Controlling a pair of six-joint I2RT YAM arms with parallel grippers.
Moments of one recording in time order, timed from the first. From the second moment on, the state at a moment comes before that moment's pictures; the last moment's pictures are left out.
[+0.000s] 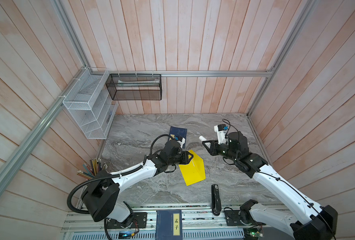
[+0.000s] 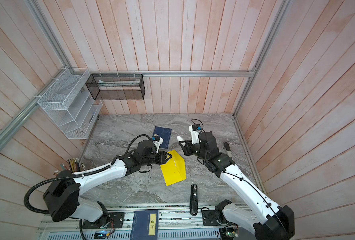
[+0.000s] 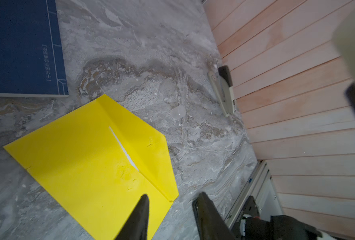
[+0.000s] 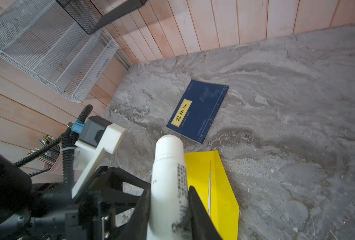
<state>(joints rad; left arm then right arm) -0.78 1.43 0.91 -0.02 0.23 -0.70 0.55 1.02 0.87 -0.23 -0.19 0.47</state>
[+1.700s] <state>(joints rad) -0.73 1.17 0.58 0.75 0.36 -0.97 1.04 1.16 0.48 0.93 0.21 -0.03</state>
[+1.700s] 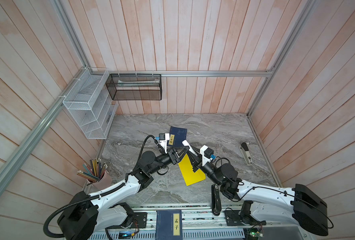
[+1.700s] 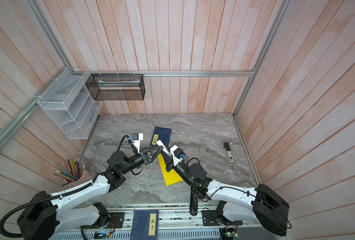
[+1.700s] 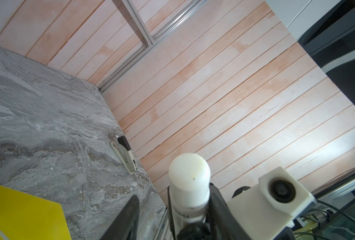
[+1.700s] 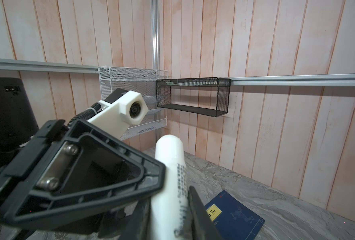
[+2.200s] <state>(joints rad) -0.73 1.21 0.58 0.82 0.37 -1.02 1.05 1.19 0.48 0.95 0.23 -0.07</state>
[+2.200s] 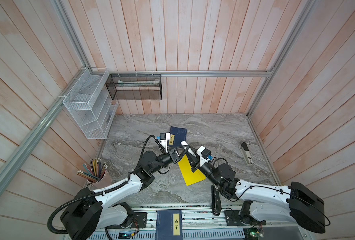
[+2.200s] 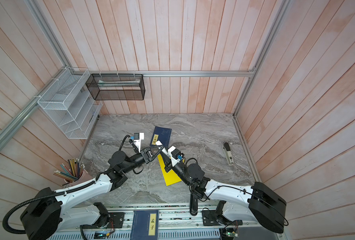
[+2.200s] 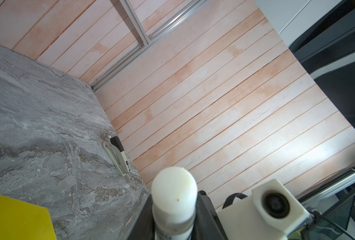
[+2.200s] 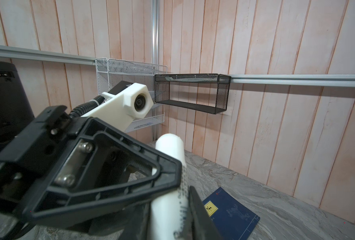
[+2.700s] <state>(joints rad) -0.72 1.16 0.58 0.75 0.38 -0.99 1.06 1.05 0.48 0.73 0.18 -0.08</state>
